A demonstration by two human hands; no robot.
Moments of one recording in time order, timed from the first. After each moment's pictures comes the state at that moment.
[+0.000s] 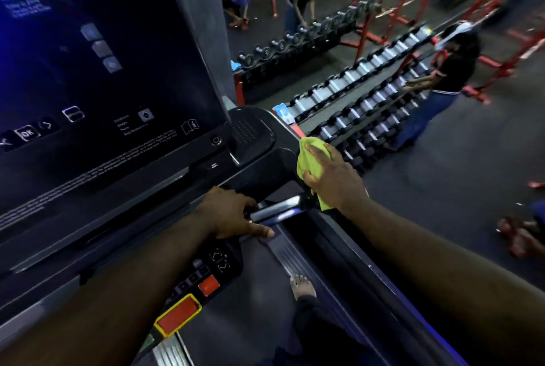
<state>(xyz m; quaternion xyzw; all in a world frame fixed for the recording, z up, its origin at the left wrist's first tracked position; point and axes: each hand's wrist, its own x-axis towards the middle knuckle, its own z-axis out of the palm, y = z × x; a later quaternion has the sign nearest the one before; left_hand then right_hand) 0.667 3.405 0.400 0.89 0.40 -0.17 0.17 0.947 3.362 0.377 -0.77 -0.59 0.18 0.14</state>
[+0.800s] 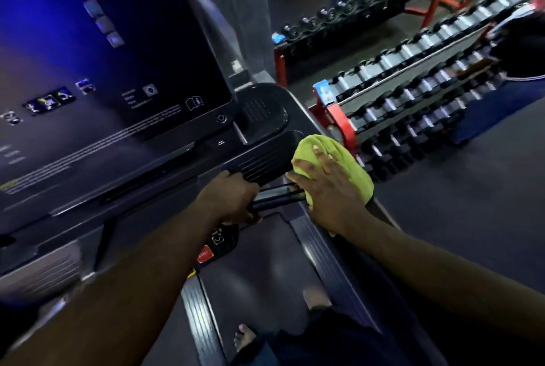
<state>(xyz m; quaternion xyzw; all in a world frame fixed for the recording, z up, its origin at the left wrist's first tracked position) 0.686 3.381 0.398 0.87 0.43 -0.23 0.06 0.940 3.325 0.356 -0.57 -0.81 0.07 0.08</state>
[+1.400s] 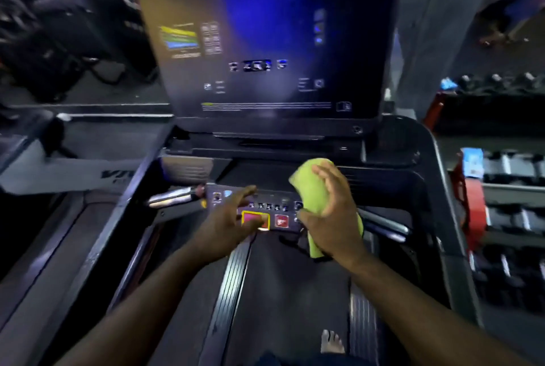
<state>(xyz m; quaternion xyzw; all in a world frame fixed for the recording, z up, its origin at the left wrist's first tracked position) 0.593 3.174 0.446 0.52 0.75 0.29 0.29 0.801 3.298 0.416 -0.38 -0.71 0.44 0.39</state>
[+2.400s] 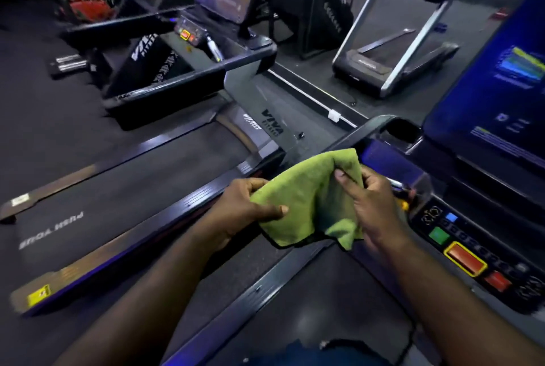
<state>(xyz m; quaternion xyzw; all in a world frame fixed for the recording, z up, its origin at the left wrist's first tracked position) 0.432 2.776 0.504 0.16 0.72 0.61 0.29 0.516 3.007 0.506 -0.17 -0.69 0.68 0.18</state>
